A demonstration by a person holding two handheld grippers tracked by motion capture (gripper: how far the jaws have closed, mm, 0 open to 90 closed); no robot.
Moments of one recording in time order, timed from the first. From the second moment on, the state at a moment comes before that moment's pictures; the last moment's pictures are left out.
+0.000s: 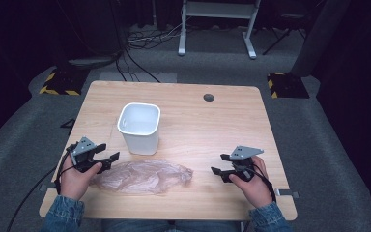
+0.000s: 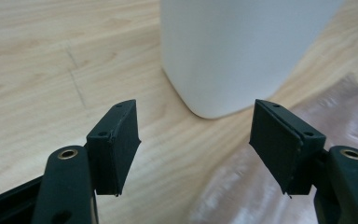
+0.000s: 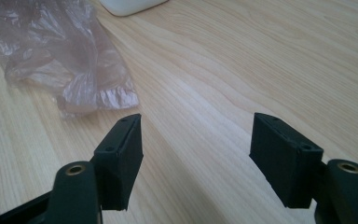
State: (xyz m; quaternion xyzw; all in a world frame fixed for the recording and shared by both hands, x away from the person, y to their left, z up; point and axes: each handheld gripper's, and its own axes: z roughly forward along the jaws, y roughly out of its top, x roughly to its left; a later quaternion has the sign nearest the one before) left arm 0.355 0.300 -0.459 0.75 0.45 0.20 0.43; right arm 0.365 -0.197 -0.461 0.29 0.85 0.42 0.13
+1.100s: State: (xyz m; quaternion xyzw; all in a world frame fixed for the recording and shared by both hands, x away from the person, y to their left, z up) left arm 0.449 0.258 -0.476 0.78 0.37 0.18 0.47; right arm 0.393 -0.168 -0.464 0.31 0.84 0.43 0.14
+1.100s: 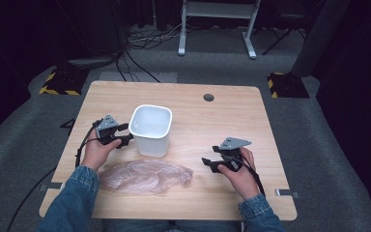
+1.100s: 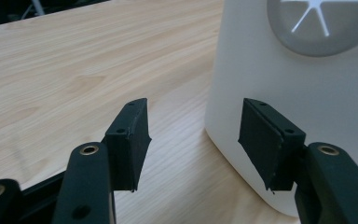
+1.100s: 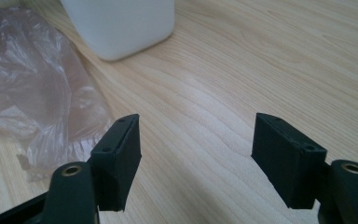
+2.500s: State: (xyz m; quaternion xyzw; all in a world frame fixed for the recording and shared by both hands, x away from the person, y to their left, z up) left arm 0.387 0.151 -0.458 0.85 0.30 0.15 0.40; right arm 0.388 -0.171 -0.468 0.38 0.81 0.40 0.19
